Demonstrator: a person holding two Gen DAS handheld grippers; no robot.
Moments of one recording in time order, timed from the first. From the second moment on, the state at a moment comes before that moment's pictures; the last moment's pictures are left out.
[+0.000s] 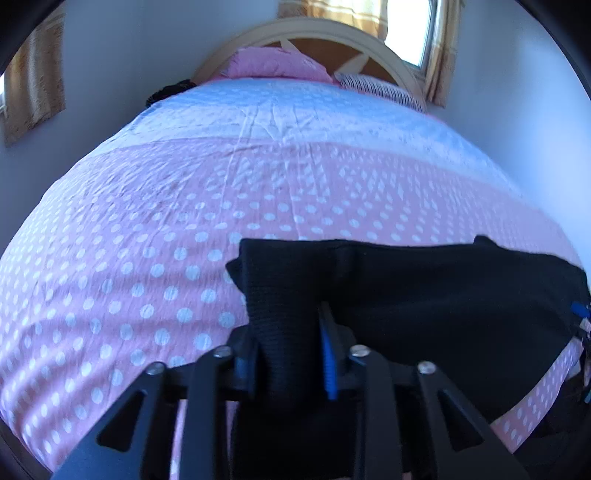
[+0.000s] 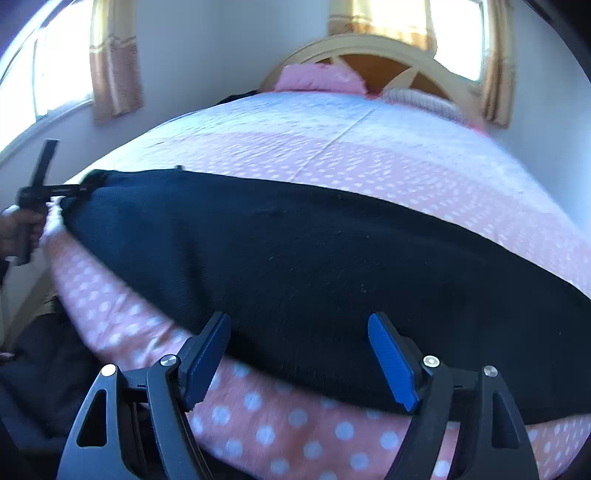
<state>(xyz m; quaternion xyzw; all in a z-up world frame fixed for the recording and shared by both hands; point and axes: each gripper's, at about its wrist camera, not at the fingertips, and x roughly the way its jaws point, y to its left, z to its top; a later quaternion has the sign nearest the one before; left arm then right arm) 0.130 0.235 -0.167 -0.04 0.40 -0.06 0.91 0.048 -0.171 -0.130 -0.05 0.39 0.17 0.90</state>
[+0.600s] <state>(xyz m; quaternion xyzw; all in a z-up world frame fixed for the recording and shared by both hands) 0.112 0.173 -0.123 0.02 0.29 -0.02 0.96 0.049 -0.540 -0.083 0.24 0.35 -0.11 0.90</state>
